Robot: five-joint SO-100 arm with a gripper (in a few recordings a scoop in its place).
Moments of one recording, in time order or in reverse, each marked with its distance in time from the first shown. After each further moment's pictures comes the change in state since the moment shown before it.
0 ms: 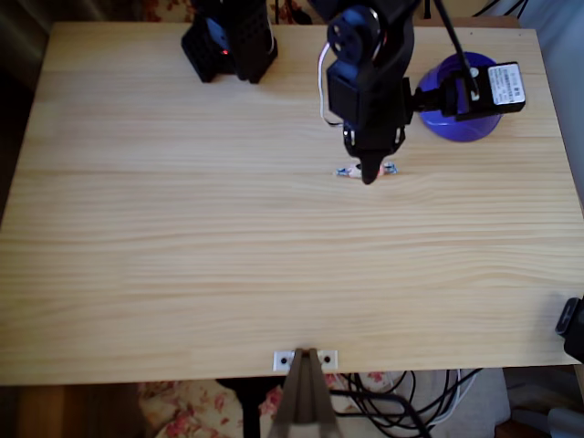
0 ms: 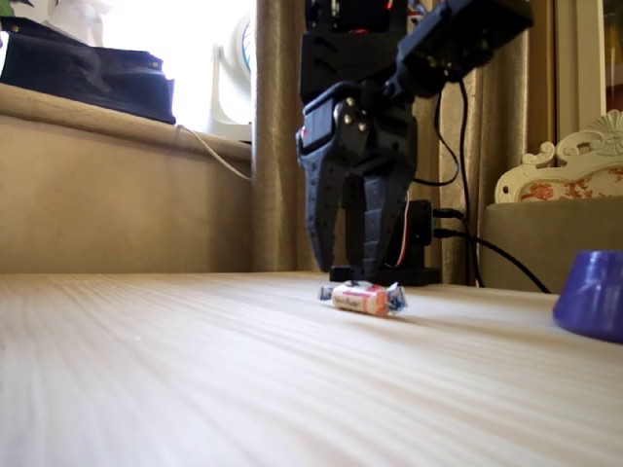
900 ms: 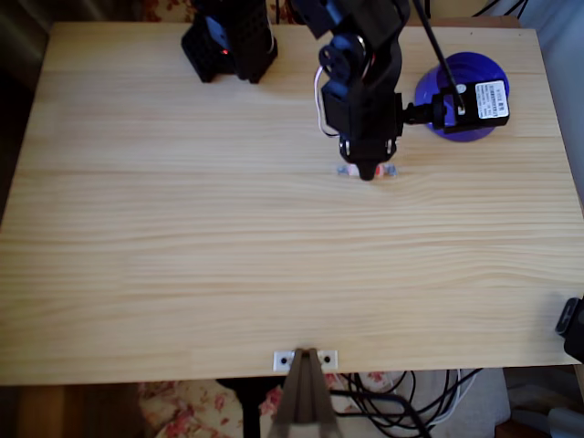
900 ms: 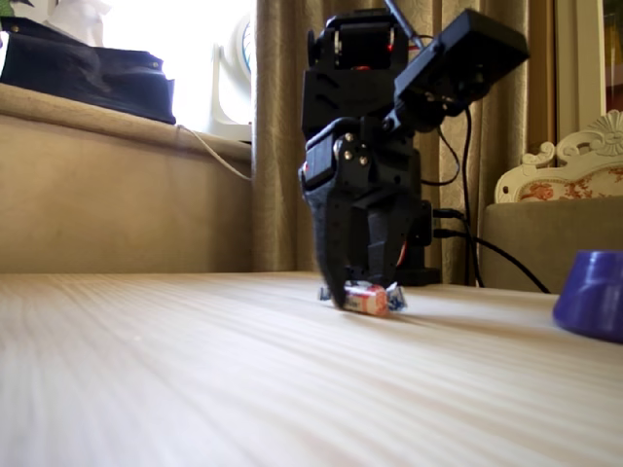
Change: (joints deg) arm 0.2 -4.0 7.1 -12.6 3.0
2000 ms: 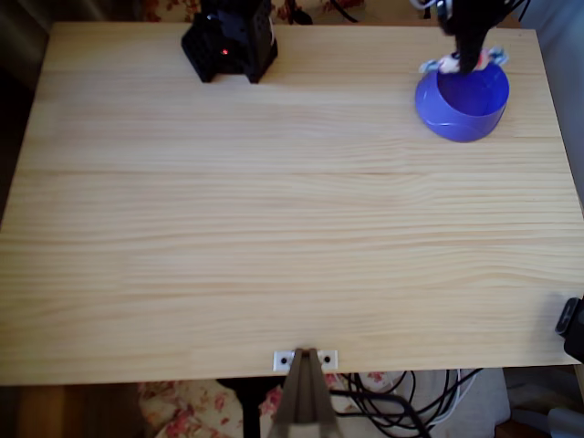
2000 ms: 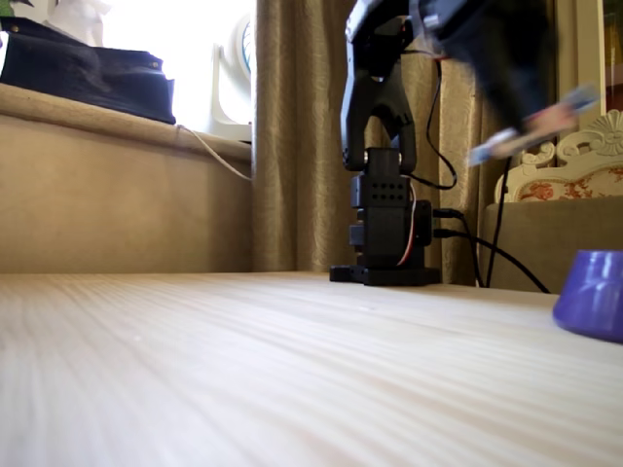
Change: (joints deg) arm -26.0 5.6 -29.9 24.3 24.4
